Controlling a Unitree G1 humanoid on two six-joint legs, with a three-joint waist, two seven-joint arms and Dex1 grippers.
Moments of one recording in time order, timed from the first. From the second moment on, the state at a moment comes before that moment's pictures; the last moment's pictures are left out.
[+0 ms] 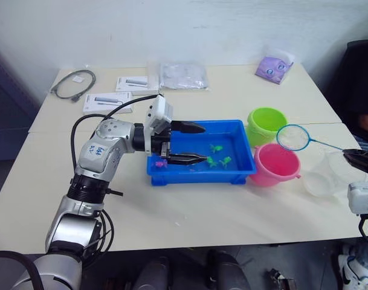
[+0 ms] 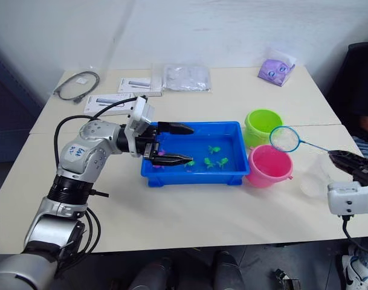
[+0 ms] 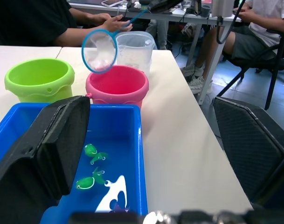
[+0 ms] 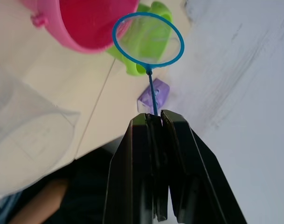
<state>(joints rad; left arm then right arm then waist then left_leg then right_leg) -0.81 0.45 -0.13 0.13 -0.46 0.44 -1.18 0.31 -1.11 -0.75 -0.20 -0.39 -0.65 0.69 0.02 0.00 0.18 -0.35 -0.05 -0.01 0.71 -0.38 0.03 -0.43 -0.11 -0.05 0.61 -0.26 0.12</state>
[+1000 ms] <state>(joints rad) -0.39 0.79 0.06 -0.24 -0.47 0.59 -1.07 -0.50 -0.89 0.23 0.00 -0.08 -0.19 0.96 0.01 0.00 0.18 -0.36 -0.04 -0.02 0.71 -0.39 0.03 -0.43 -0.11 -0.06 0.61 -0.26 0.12</state>
